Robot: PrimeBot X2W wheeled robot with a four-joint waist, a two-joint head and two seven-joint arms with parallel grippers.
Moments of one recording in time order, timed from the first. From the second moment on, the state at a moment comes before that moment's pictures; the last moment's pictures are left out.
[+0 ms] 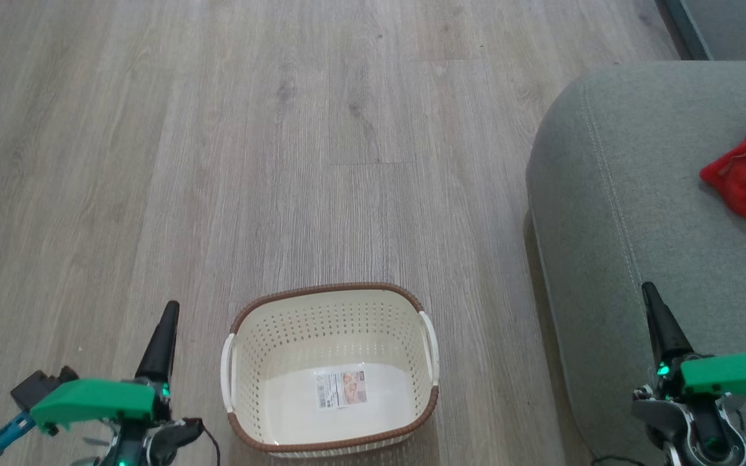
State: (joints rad) left arm -0.04 0.06 0.00 0.27 -1.47 -0.10 0.03; right arm -0.04 -0.07 -0.10 0.26 1.44 0.13 0.06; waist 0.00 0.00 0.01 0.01
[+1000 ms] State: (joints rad) left arm -0.05 0.06 0.04 0.27 -1.63 -0.12 0.09; right arm -0.05 -0.06 -0.13 0.28 1.61 0.13 0.10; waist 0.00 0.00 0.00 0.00
